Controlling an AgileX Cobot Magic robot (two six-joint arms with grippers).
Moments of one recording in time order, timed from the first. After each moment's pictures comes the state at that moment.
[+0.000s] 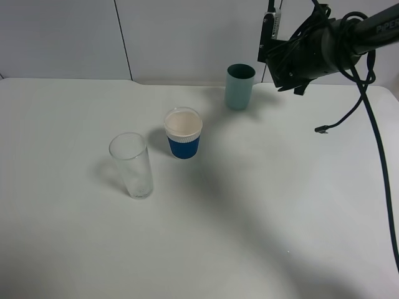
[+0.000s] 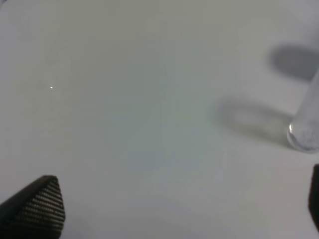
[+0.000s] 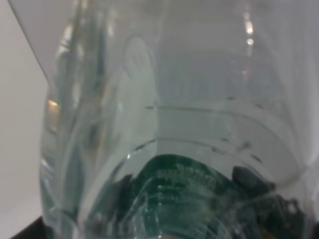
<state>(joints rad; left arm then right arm) 0.00 -0.01 -0.51 -0.05 1.06 0.05 0.45 2.06 -1.25 -1.72 0.98 0.51</state>
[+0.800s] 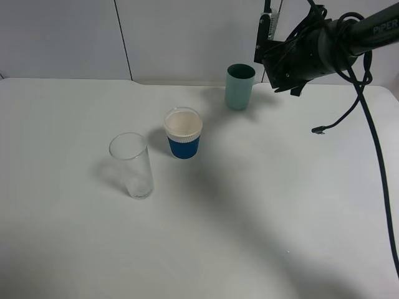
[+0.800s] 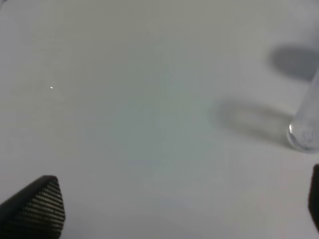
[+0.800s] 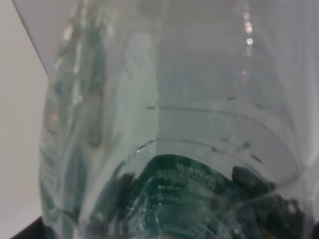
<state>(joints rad) 0.00 -0.01 -0.51 -0.05 1.06 0.05 0.47 2.06 -1.25 -1.71 0.98 0.51</state>
